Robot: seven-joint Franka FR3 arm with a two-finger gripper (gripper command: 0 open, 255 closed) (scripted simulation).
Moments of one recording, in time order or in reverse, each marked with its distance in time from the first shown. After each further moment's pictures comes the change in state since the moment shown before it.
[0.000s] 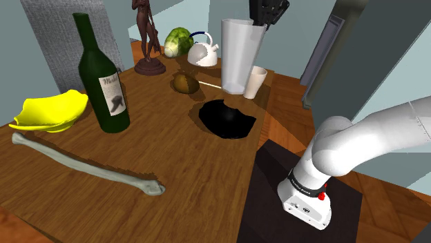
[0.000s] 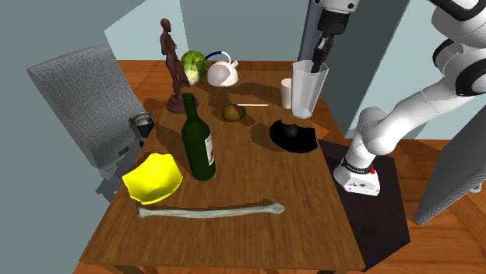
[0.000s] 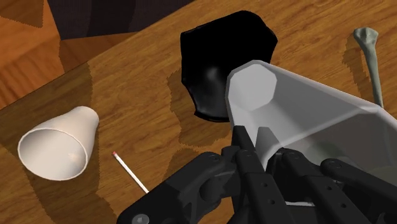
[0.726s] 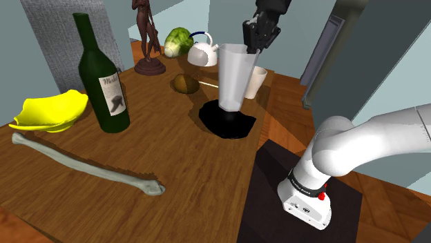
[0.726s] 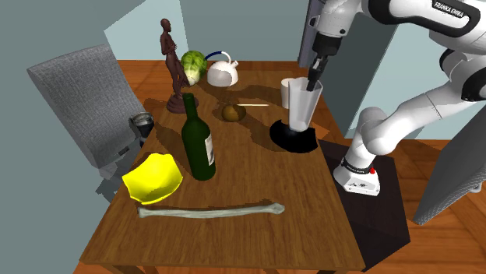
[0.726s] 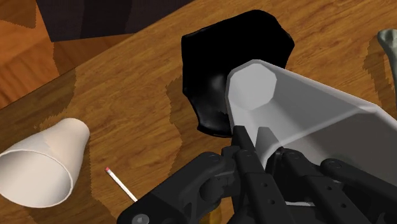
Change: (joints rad) arm 0.005 -0.089 0.005 -0.222 0.009 0.133 -0.019
